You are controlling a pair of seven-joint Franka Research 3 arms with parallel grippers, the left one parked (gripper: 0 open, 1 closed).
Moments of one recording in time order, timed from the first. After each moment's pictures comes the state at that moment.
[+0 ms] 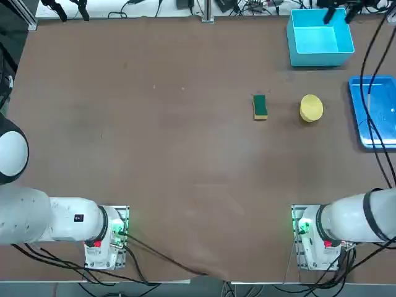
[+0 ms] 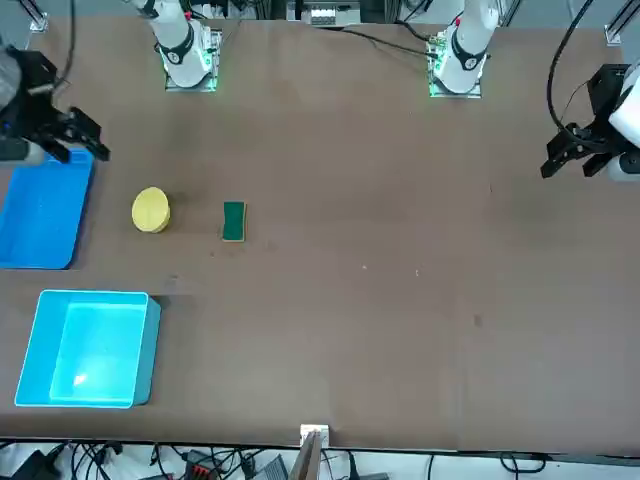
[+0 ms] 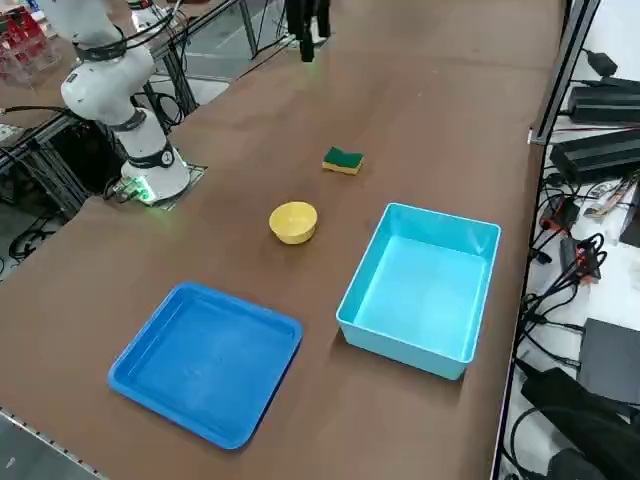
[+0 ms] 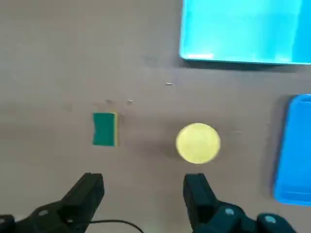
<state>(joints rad) 0.12 0.00 -0.03 -1.65 0.06 1.62 0.06</state>
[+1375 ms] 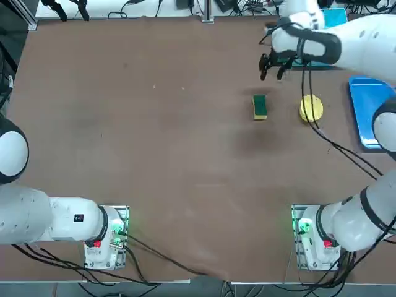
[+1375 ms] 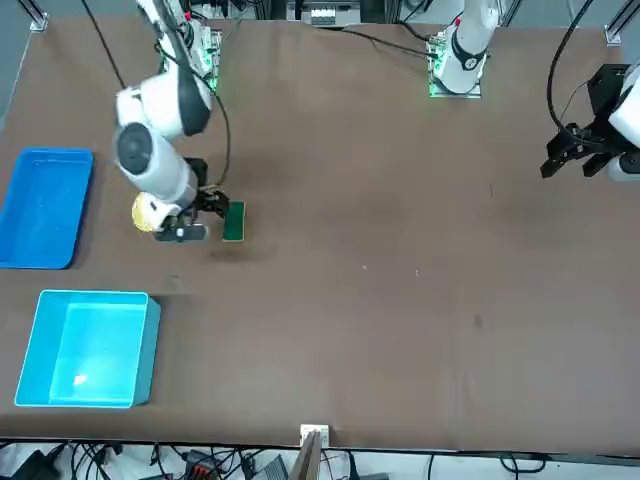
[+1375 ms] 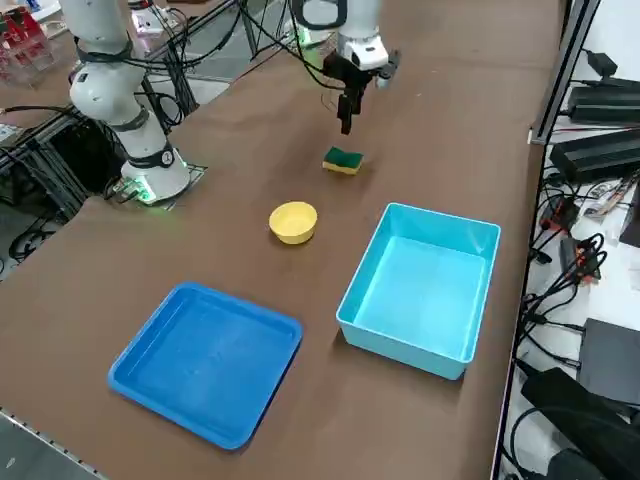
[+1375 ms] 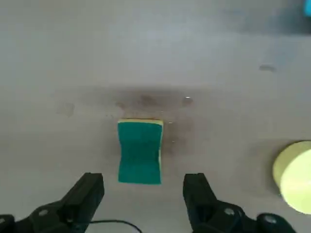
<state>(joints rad) 0.39 0.27 -0.02 -1.97 0.06 2.12 0.29</state>
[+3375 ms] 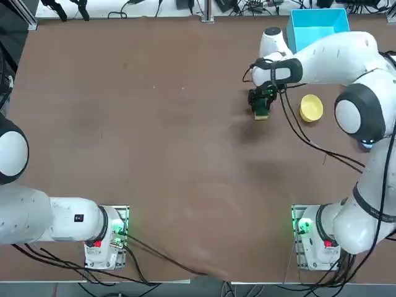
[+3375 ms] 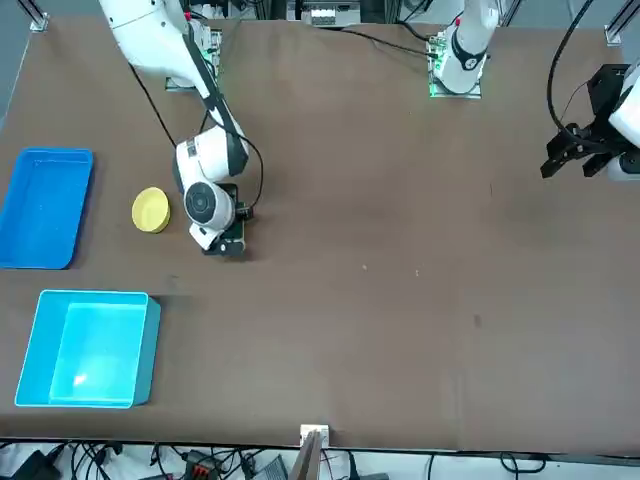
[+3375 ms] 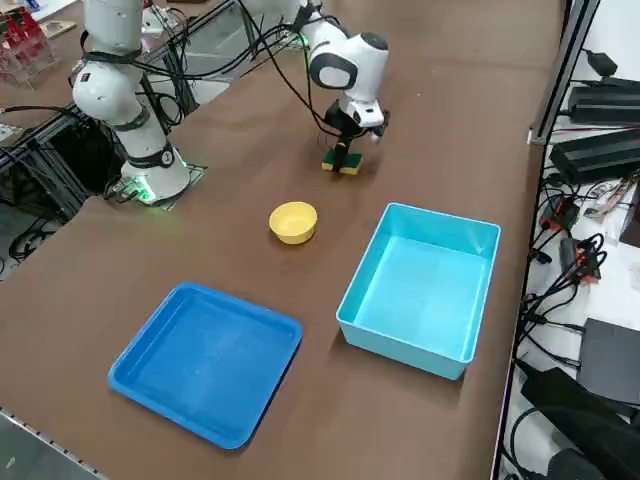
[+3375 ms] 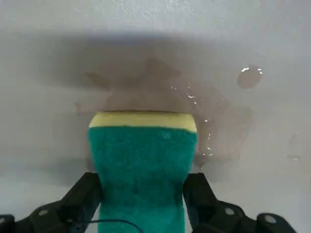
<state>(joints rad) 0.45 0.53 -0.02 -1.97 0.06 2.22 0.29</state>
